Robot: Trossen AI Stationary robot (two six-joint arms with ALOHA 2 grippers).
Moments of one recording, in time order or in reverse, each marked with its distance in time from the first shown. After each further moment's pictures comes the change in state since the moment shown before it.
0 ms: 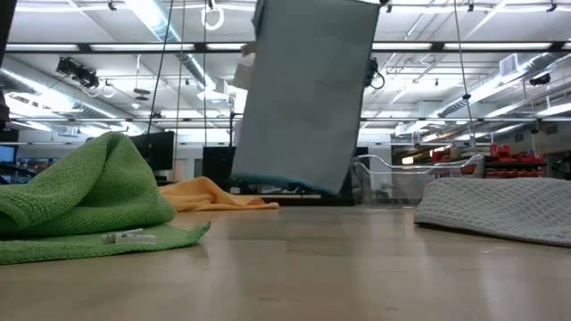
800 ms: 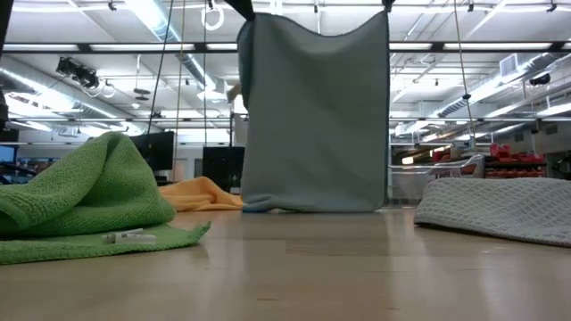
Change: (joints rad) left arm -0.186 0.002 -0.230 -0.234 0.024 -0.312; right arm 0.396 0.002 -0.318 -0.014 -0.082 0.381
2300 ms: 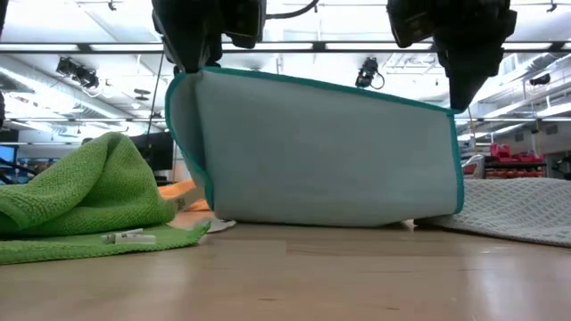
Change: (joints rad) left arm -0.183 0.008 -0.685 0.464 0.807 -0.182; right arm 0.200 -0.005 -0.745 0.556 -0.363 0.352
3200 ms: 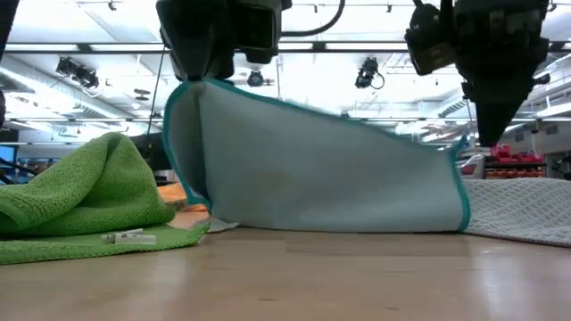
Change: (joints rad) left arm -0.003 0.098 0.000 0.095 0.147 0.061; right arm 0.050 0.000 -0.152 0.134 -0.008 0.109
